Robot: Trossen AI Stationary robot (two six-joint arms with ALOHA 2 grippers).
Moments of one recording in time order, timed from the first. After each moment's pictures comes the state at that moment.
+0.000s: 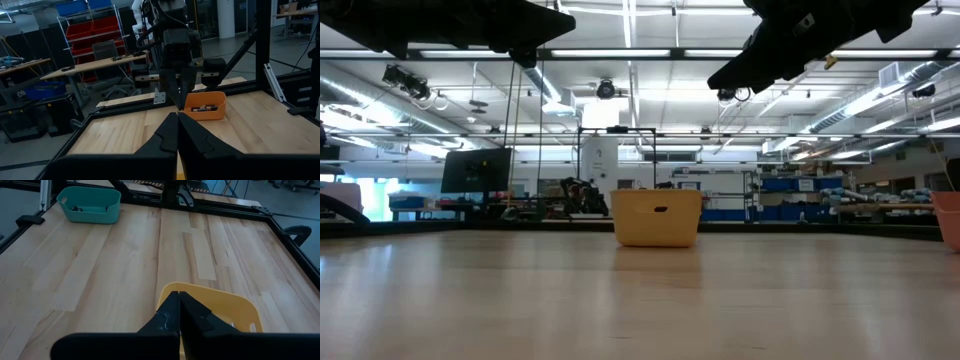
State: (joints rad) left arm -0.07 0.97 0.43 0.57 -0.09 0.18; right arm 0.12 1.24 0.69 0.10 0.14 -0.06
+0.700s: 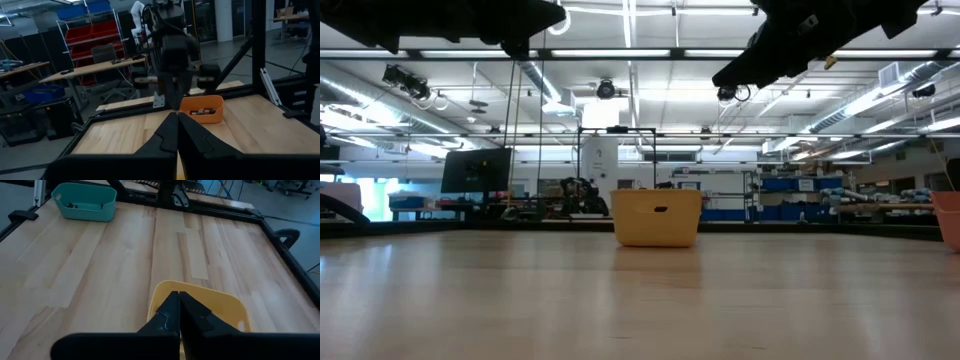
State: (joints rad) left arm -0.07 0.89 0.43 0.51 -0.07 0.18; right arm 0.12 1.21 0.69 0.07 0.16 -0.08
